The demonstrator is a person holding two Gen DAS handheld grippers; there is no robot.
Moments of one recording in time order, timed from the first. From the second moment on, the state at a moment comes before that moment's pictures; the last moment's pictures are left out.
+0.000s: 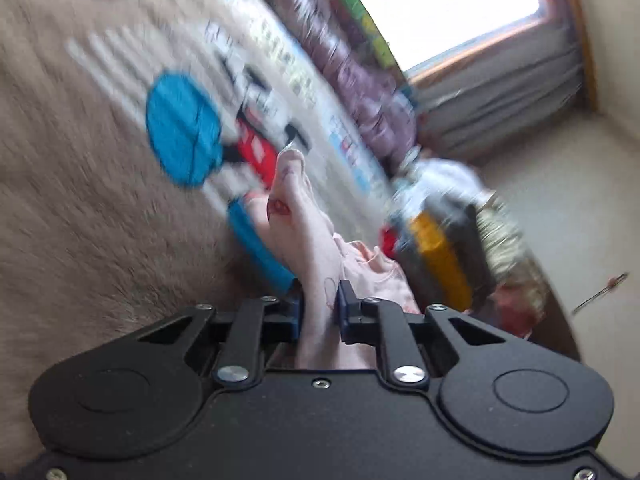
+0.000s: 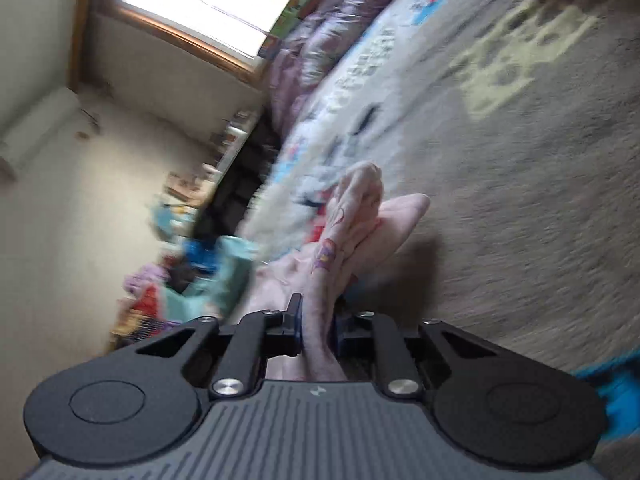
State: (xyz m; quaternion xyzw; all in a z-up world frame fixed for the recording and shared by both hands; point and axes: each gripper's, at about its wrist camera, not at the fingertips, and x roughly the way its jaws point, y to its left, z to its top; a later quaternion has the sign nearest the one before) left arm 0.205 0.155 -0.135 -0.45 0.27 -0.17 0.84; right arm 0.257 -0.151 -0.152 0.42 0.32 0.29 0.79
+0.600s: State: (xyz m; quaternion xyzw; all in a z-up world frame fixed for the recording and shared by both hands) left arm 0.039 0.355 0.015 -0.50 -0.02 0.01 0.87; right arm 0.303 0.139 0.025 0.38 0.32 0.58 0.64
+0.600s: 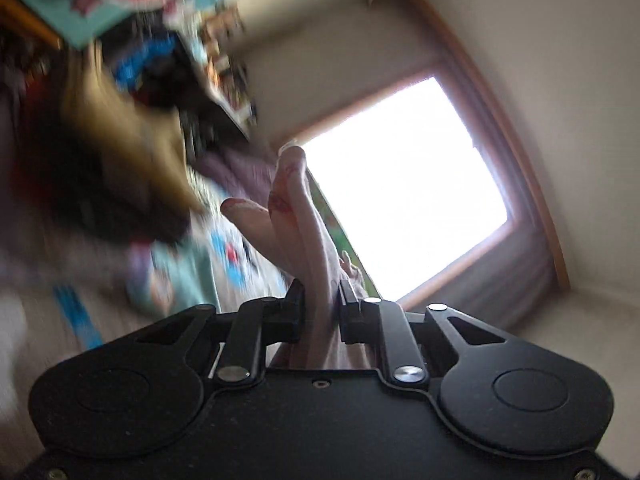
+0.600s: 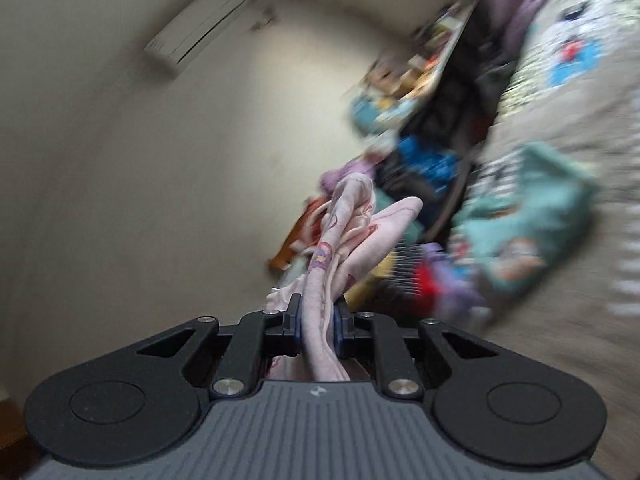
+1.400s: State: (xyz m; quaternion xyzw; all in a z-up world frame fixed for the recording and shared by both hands) left arm 0.078 0.425 -0.012 -0.27 0.04 0.23 0.93; right arm 0.323 0.324 0.045 0.19 0.23 0.54 0.79
